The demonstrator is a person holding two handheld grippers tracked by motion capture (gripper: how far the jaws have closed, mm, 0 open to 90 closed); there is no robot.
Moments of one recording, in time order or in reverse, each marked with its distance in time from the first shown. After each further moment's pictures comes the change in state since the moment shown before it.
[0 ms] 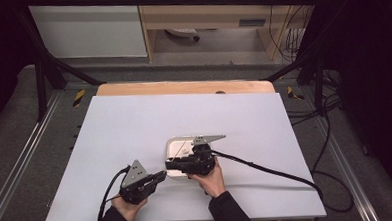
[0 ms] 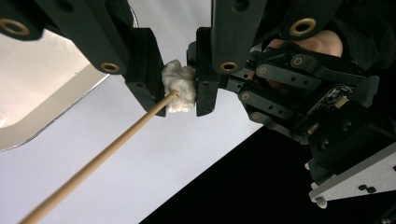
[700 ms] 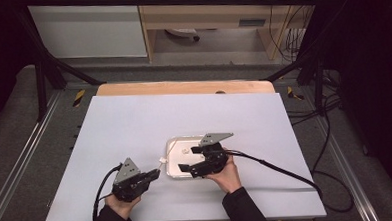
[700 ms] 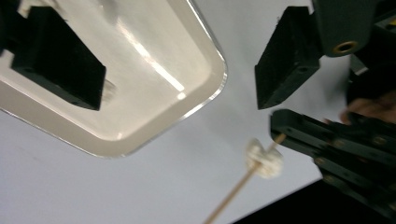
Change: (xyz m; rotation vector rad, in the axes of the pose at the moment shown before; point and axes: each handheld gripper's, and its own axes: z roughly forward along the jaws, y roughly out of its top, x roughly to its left) left arm 0.016 -0.003 -0.012 0.013 0.017 -0.039; right arm -0.009 0.004 -0.029 0.116 -0.264 -0.214
